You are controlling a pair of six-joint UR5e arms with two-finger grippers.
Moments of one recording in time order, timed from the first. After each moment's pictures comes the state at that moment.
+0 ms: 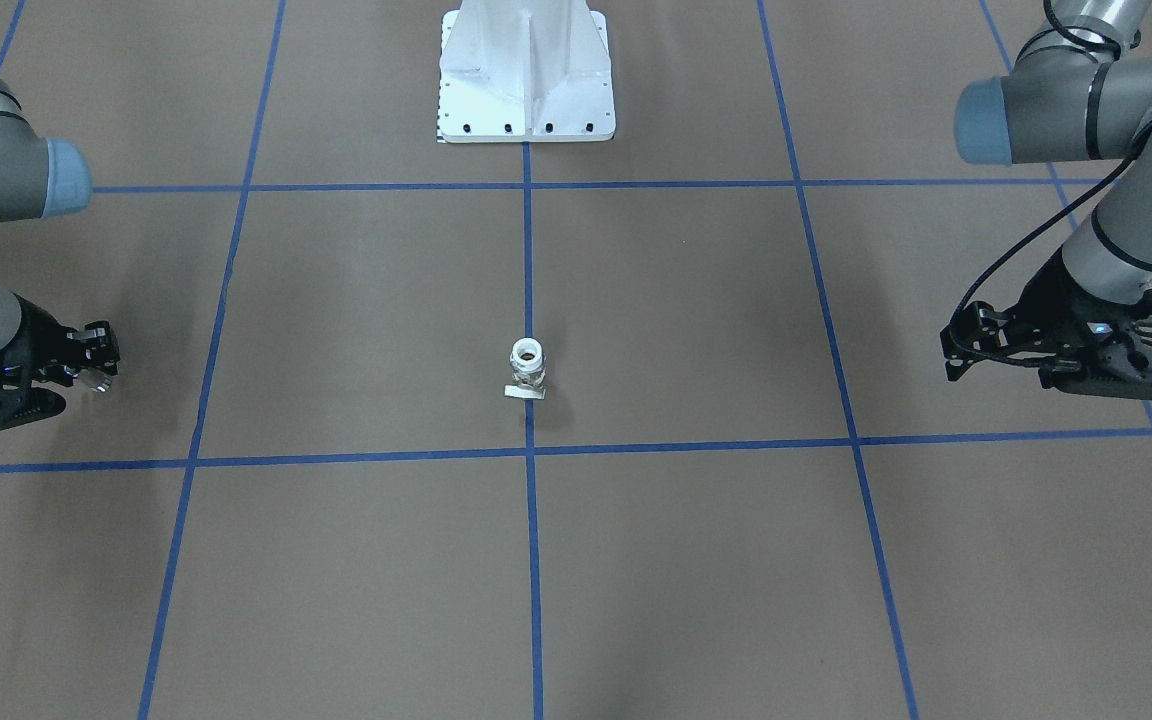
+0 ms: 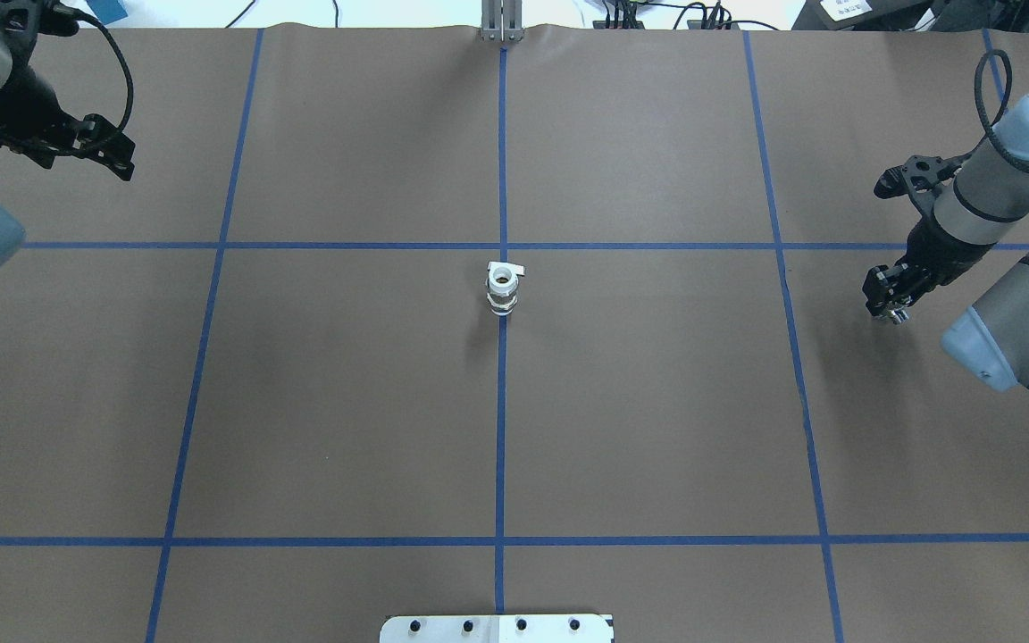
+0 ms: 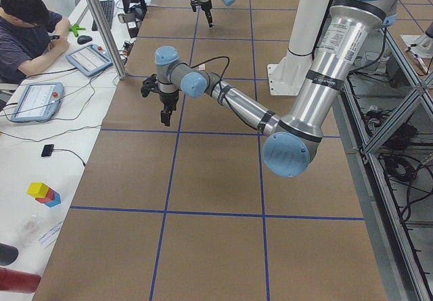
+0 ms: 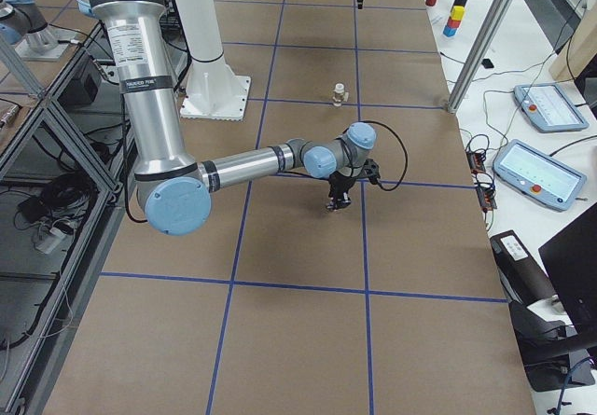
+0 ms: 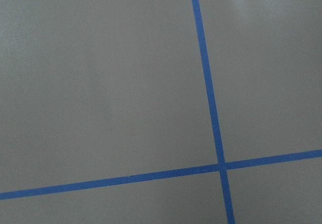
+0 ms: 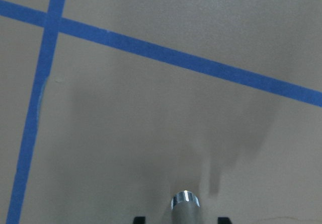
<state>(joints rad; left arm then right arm) -1.10 -1.94 -1.72 -1.58 -2.16 -0.54 0.98 -1.38 1.58 -1.44 2.25 0.38</state>
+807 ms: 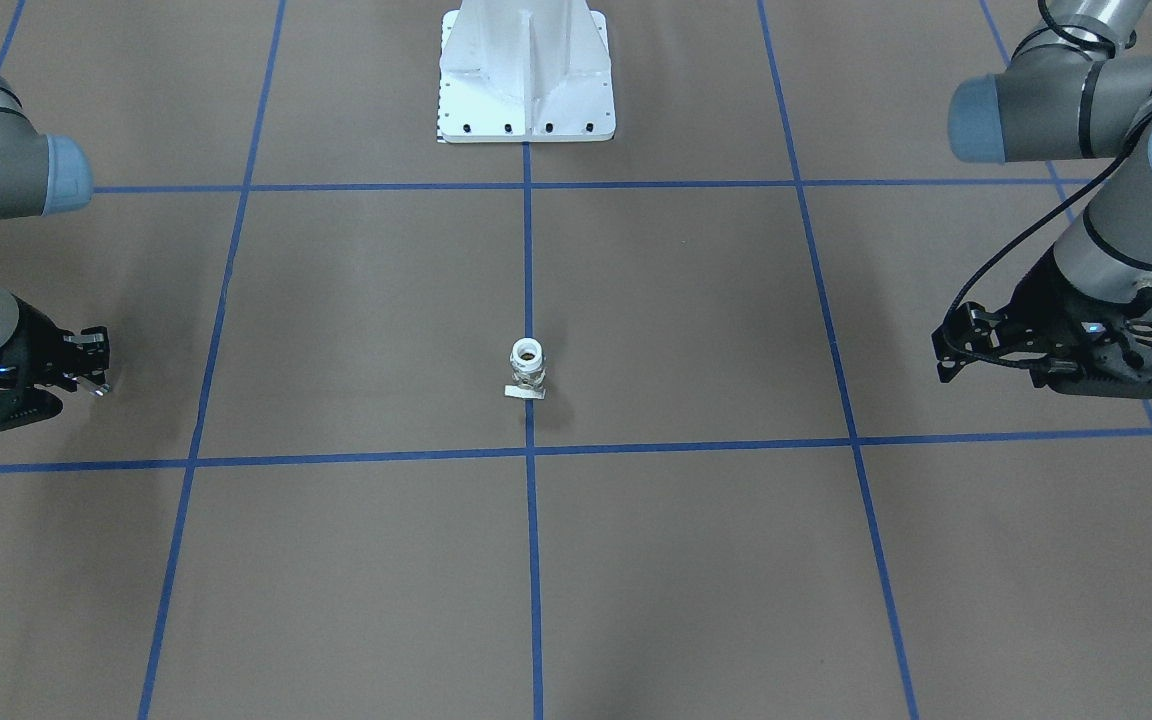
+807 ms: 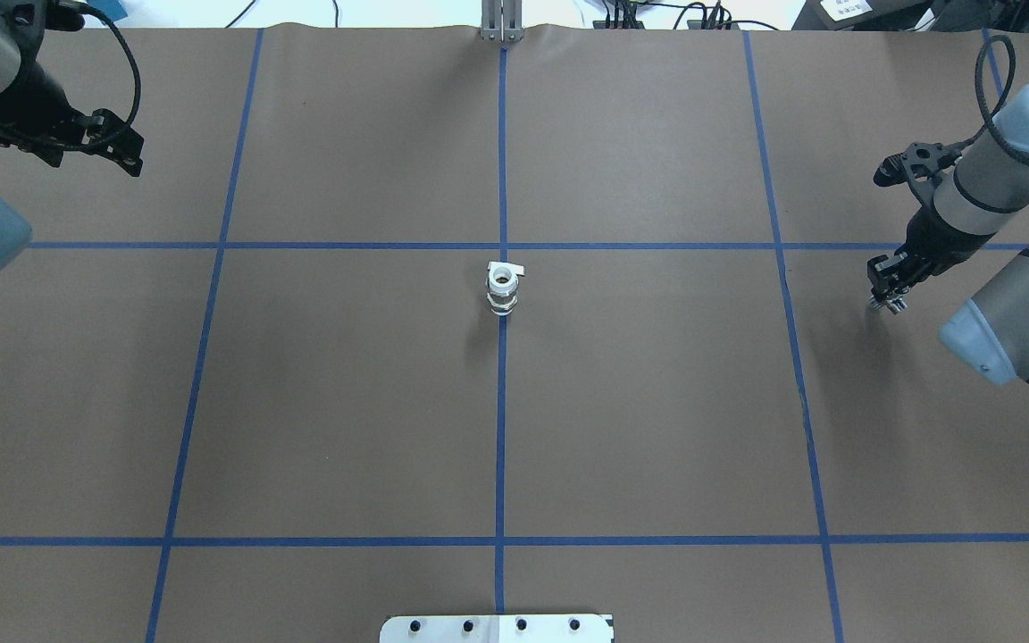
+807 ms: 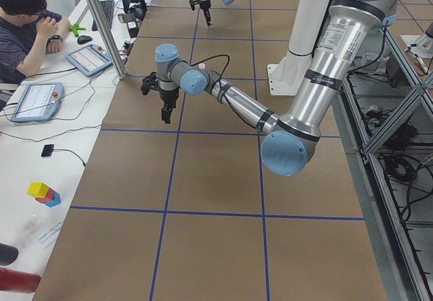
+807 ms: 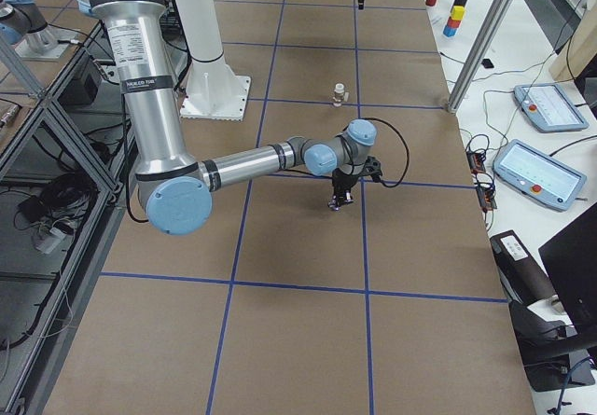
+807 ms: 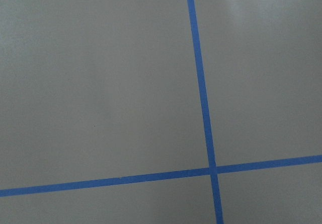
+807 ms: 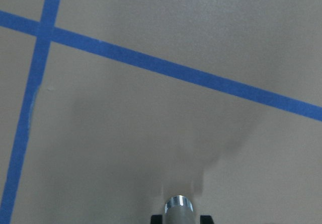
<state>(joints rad) -1.09 -1.95 -1.72 -1.58 -2.16 -0.58 0.99 -1.36 1.61 -1.45 2.22 0.39</state>
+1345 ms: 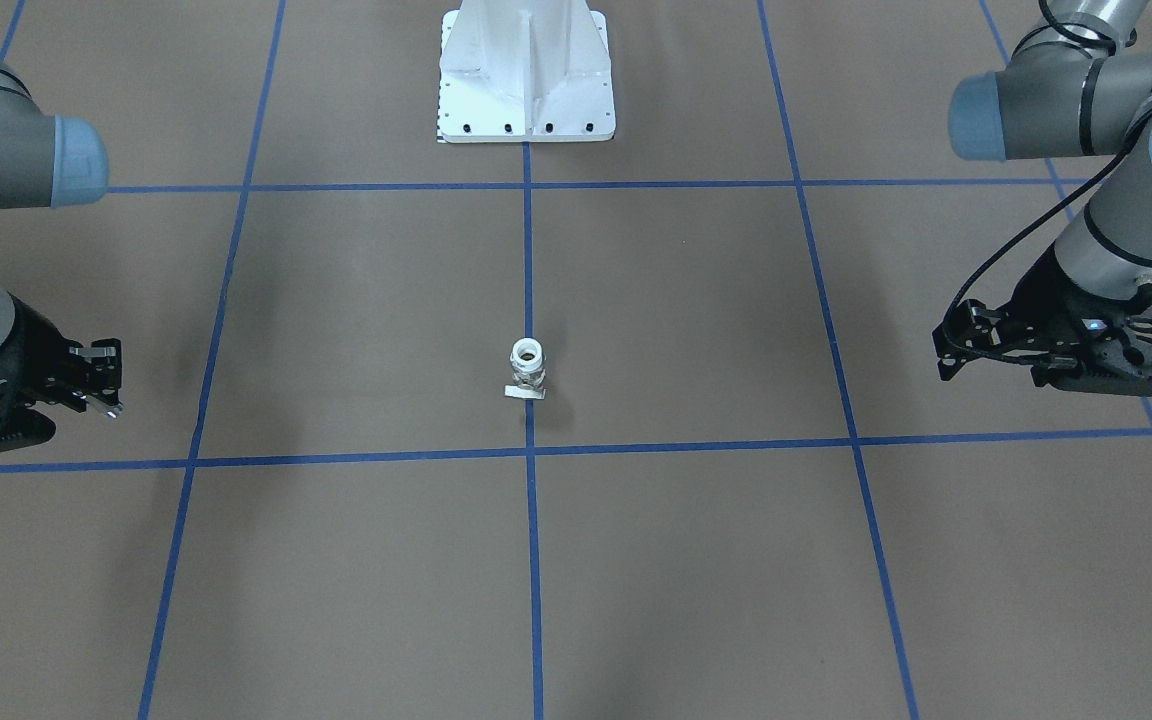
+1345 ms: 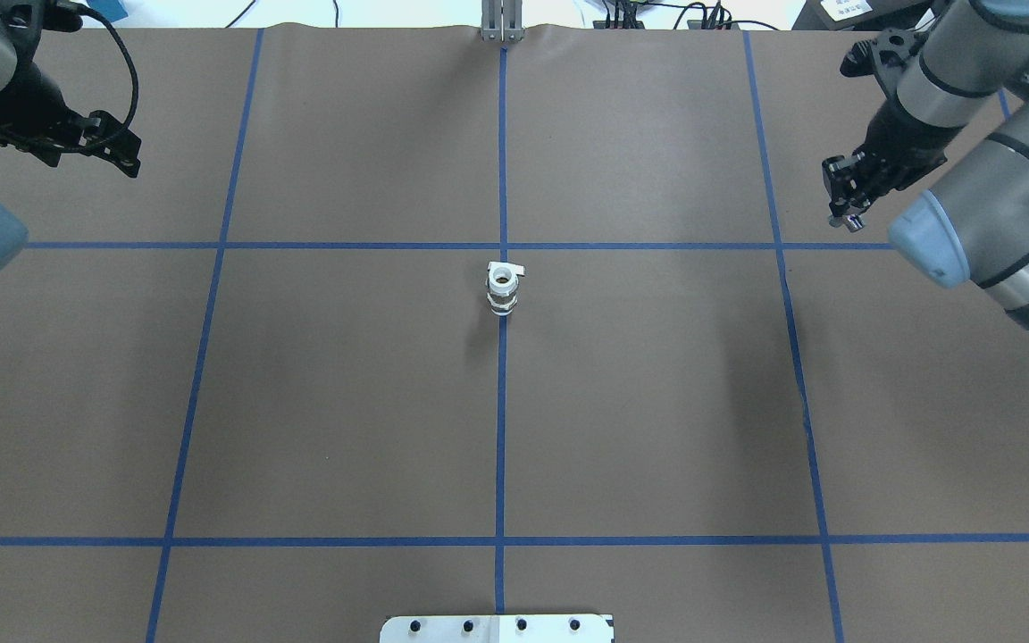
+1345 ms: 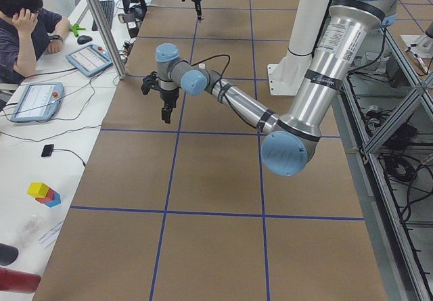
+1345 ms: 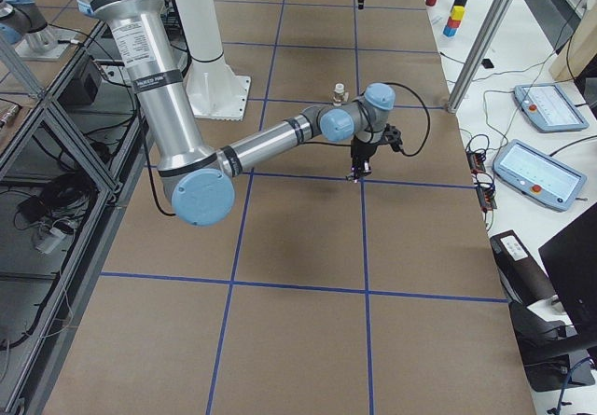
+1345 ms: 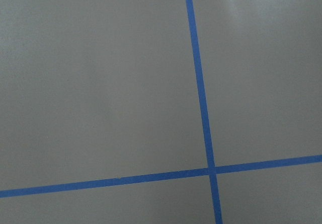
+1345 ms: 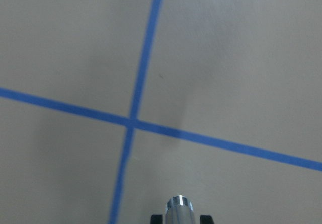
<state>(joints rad) -1.09 -1.94 -1.73 -1.59 -2.15 -0.56 1.05 -1.10 1.65 -1.74 2.23 0.51</state>
